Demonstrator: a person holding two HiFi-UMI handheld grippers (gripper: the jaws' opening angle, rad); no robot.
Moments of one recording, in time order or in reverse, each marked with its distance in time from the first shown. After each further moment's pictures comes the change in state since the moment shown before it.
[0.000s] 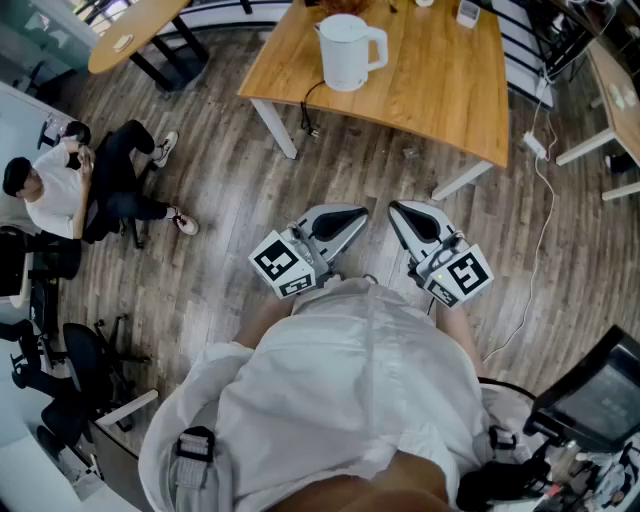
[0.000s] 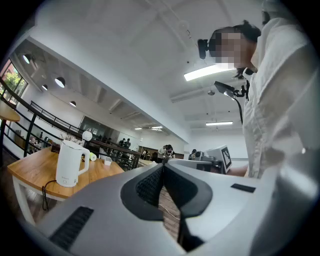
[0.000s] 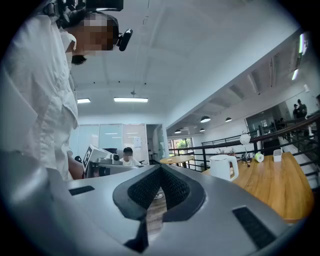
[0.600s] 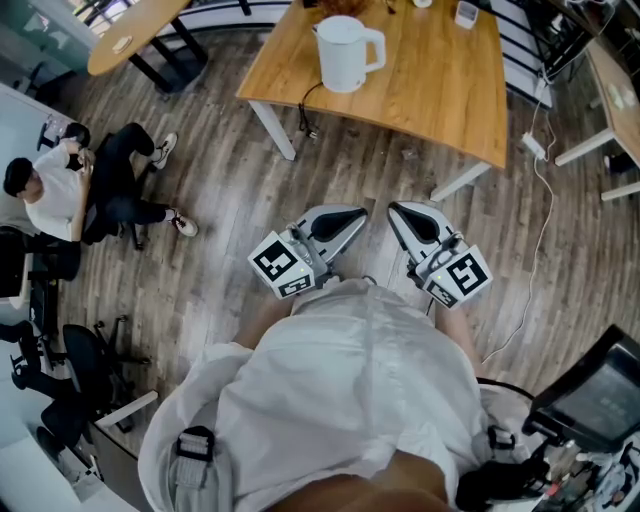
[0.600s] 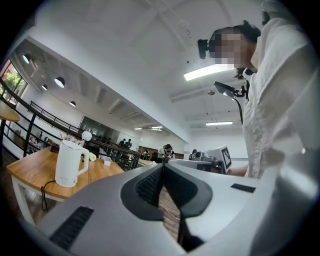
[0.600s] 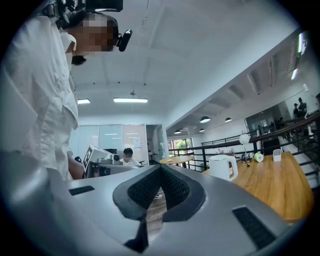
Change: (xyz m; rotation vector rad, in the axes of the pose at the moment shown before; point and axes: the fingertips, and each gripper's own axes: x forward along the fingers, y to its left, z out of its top) left arm 0.000 0.002 0.003 0.001 -0.002 -0.003; right arm 0.001 -0.001 0.002 0.003 -0.006 -0.002
